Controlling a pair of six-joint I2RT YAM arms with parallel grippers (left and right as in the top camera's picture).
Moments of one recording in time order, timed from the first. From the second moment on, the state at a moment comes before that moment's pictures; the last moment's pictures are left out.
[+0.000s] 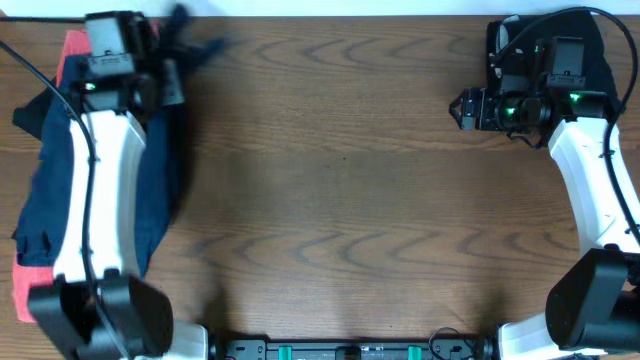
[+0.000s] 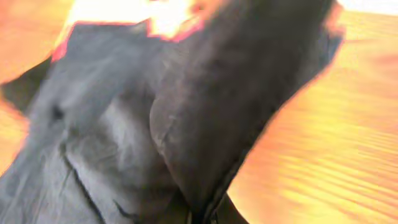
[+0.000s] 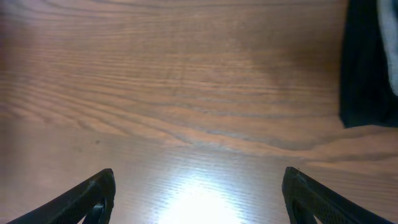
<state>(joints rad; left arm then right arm) 0.09 1.65 1.57 -0.78 -0.06 -0.06 -0.07 1.68 1.39 -0.75 -0.38 0.02</state>
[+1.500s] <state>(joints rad) -0.53 1.83 1.57 -0.76 0.22 -0.35 -0.09 1.56 1.52 -1.14 -0.45 -0.09</state>
